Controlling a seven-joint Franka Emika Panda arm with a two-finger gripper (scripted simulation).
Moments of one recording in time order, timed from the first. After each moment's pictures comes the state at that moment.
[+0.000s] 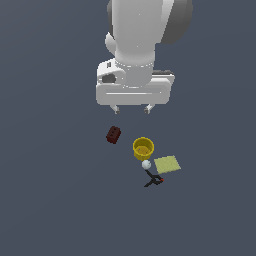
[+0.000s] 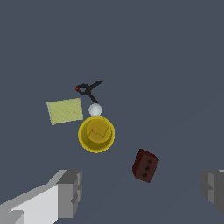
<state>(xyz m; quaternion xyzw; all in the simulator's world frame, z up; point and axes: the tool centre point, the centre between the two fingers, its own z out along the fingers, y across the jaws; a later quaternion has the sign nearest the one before) 0.004 0.013 0.318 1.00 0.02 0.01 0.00</state>
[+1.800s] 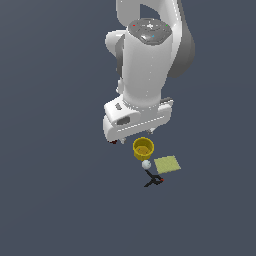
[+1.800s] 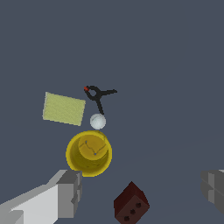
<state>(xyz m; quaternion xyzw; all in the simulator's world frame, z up) 0.058 0.029 0.257 0.98 0.20 0.00 0.01</state>
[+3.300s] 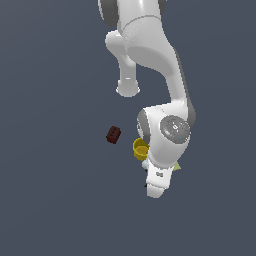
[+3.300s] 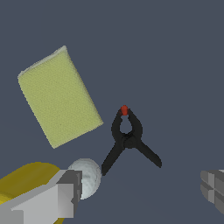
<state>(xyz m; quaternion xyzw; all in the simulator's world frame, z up) 0.119 0.104 0.090 0.79 0.61 0.00 0.00</state>
